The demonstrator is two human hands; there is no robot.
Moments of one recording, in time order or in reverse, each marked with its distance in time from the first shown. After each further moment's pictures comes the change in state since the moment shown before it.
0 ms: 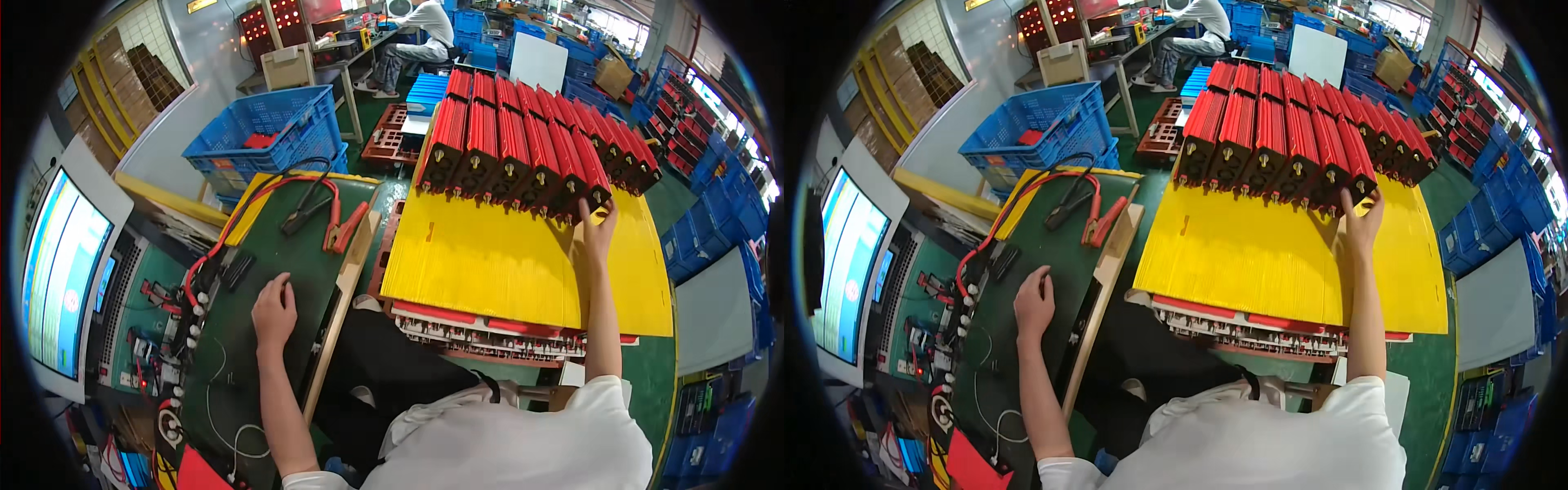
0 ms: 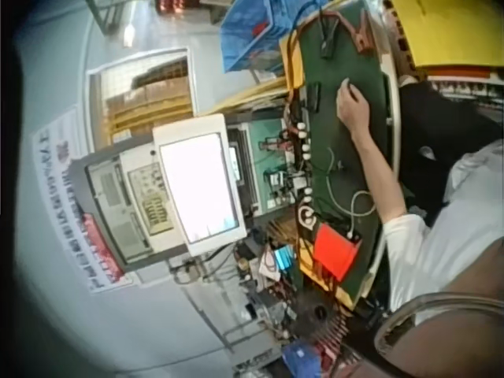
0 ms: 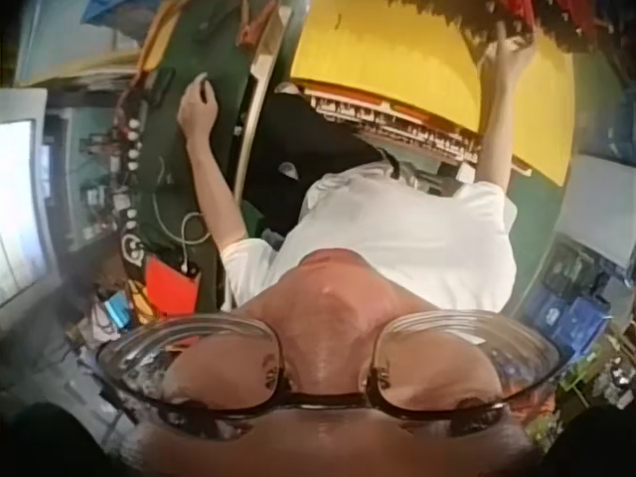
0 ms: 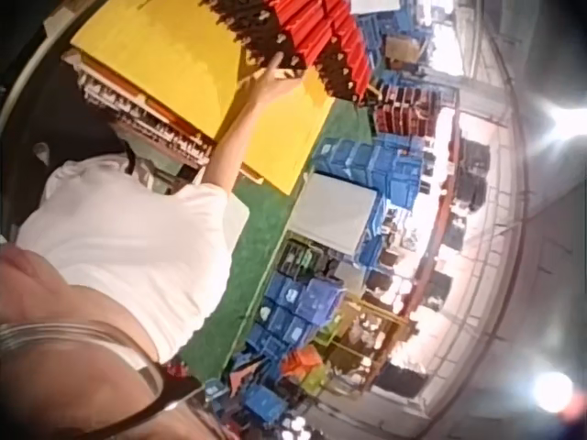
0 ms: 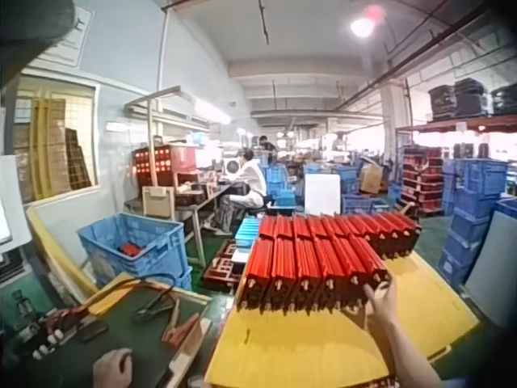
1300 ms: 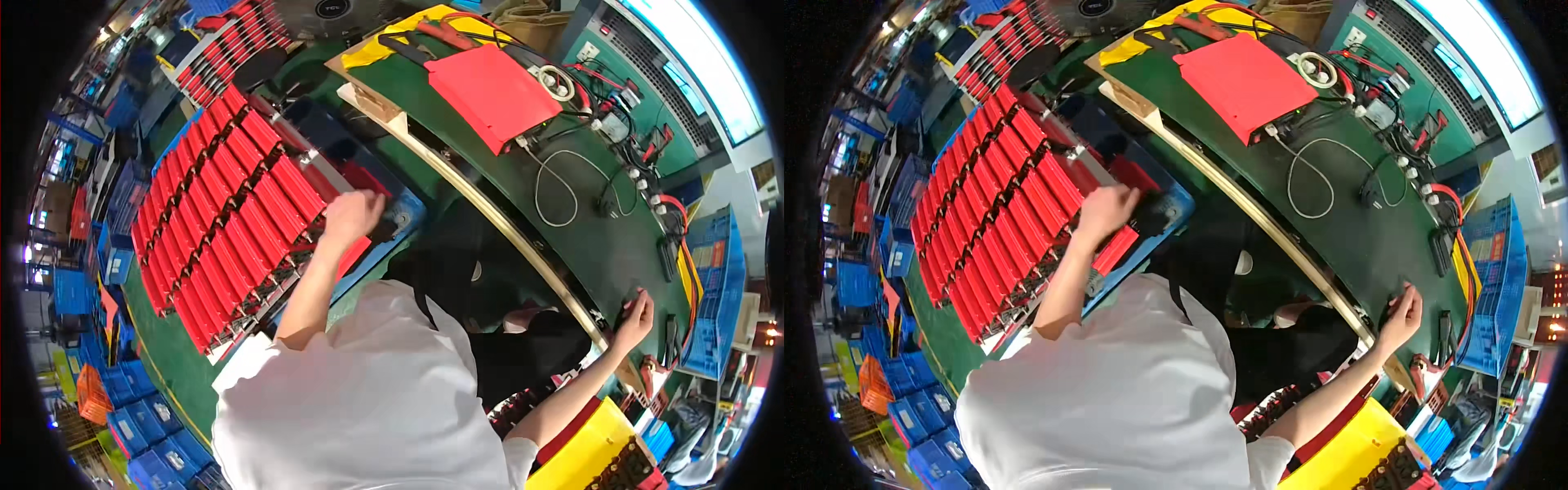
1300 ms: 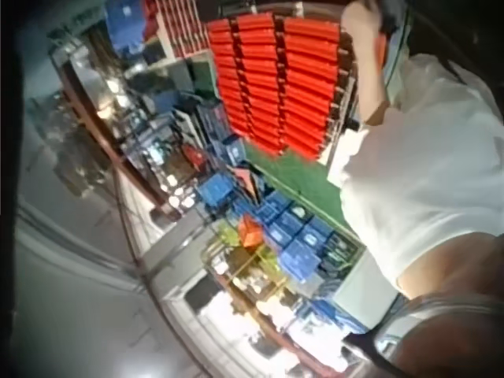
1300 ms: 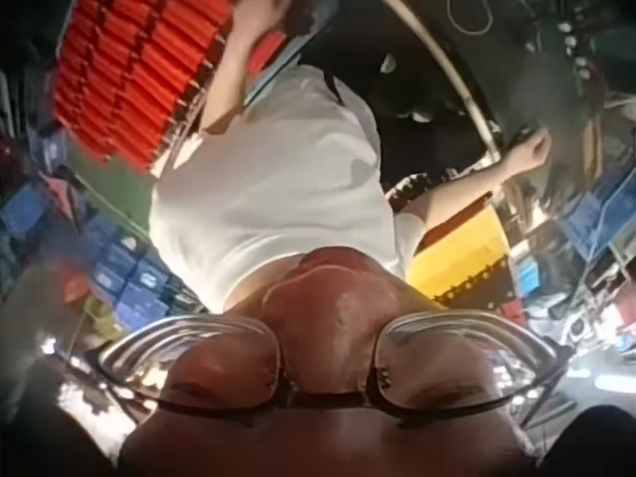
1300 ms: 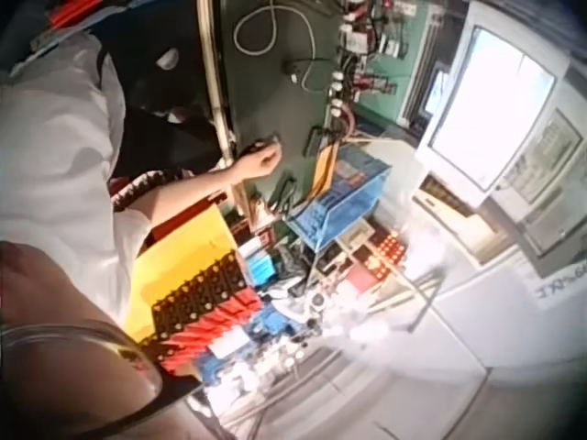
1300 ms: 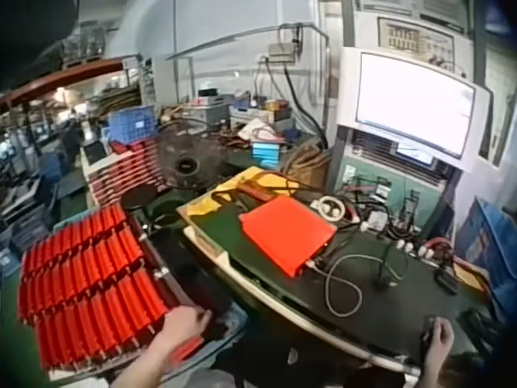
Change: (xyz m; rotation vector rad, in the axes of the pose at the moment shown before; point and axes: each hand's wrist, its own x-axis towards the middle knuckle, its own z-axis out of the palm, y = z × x) left_hand -0.547 0.109 -0.103 0.454 0.412 -1.683; right_hand -0.367 -0.416 0.240 1.081 -1.658 -0.252
